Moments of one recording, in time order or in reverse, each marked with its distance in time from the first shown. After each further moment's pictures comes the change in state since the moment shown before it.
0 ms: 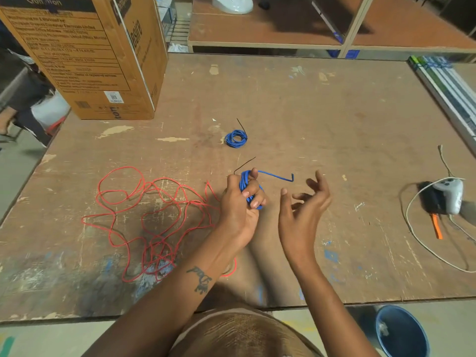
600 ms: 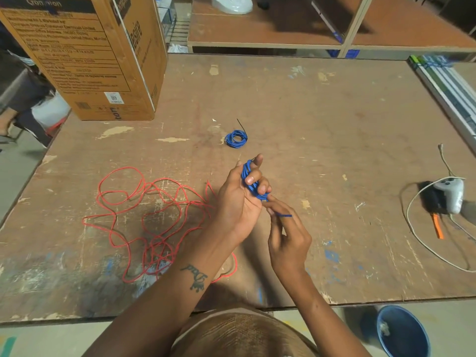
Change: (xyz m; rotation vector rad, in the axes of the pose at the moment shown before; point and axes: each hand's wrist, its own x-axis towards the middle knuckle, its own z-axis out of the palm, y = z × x) left_hand -0.006 0.019 0.007 -0.119 -0.196 -0.039; right_hand -0.035 0.015 -0.003 -0.050 -0.116 -0.374
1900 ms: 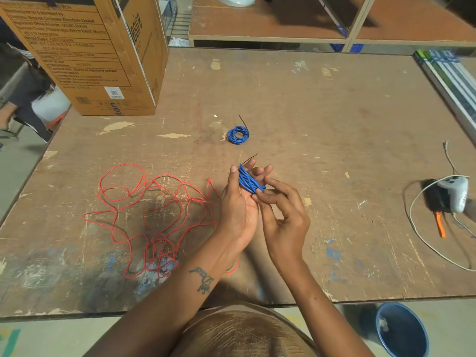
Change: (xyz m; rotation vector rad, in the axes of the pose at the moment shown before) left_hand 0.001 -0.016 -0.013 0.018 0.176 0.135; right_hand 0.026 -0.015 0.012 0.061 -0.023 0.071
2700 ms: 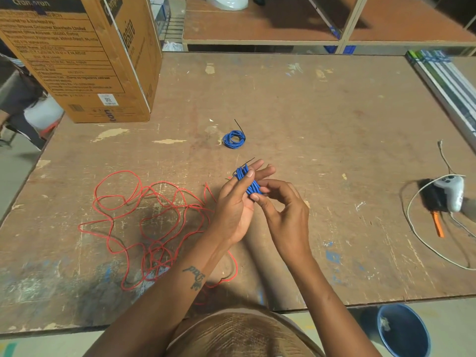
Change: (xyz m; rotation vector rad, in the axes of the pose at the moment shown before) left_hand 0.017 0.009 -0.013 0.234 -0.239 0.004; right_hand 0.026 0.006 -0.005 0.041 -0.180 0.223
